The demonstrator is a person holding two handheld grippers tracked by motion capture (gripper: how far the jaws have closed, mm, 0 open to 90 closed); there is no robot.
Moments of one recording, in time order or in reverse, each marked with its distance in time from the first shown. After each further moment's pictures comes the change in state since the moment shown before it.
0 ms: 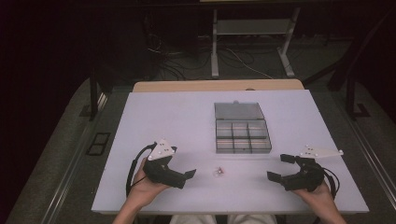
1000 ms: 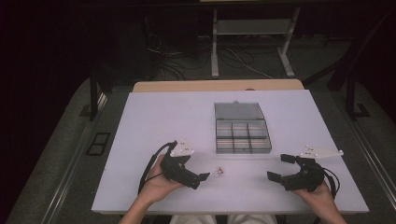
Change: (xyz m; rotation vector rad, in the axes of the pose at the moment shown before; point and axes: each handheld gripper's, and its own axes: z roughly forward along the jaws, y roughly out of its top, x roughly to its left) left arm -0.014 0.014 0.037 0.117 -0.080 0.077; right arm 0.000 0.000 0.000 0.000 -0.004 0.000
